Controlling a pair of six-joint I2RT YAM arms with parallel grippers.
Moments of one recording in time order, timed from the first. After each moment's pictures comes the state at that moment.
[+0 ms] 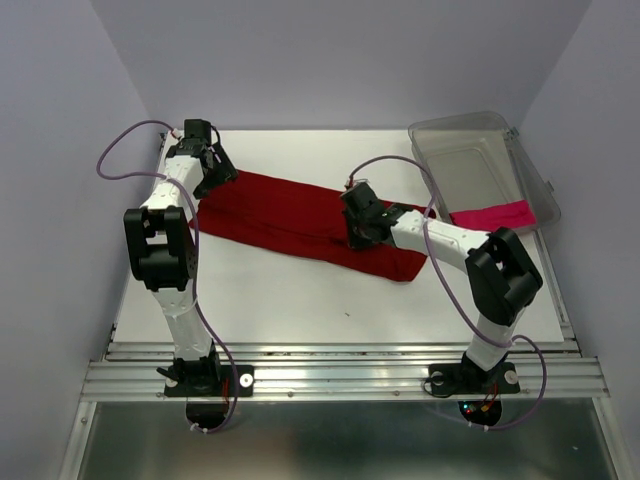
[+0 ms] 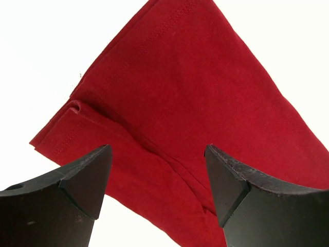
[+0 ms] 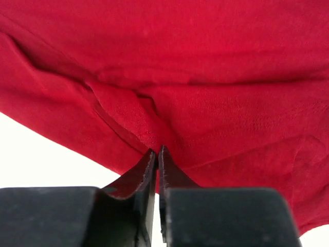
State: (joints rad) left arm 0.01 1.98 1.66 -0.64 -0.10 -0.50; right arm 0.70 1.79 1.25 -0.42 0.22 0.44
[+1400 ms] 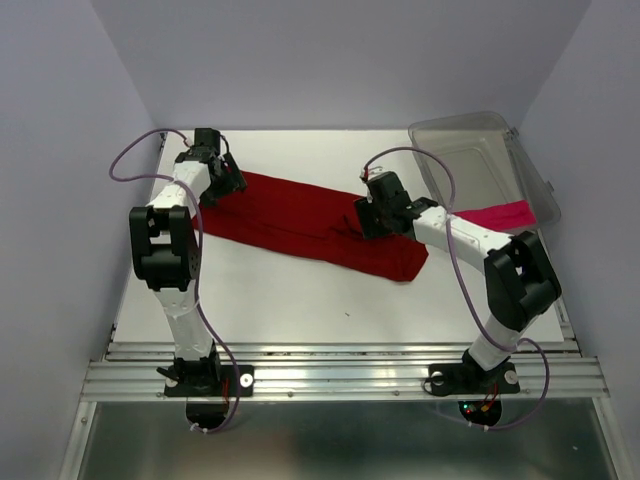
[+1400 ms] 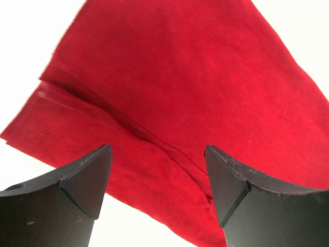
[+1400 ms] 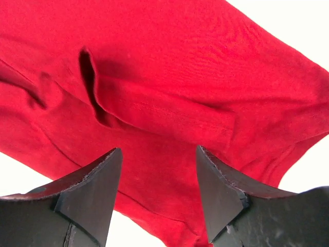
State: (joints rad) left arm -0.01 1.98 1.58 -0.62 -0.07 -0.48; right arm 0.56 1.70 1.20 -0.36 0.20 0.18
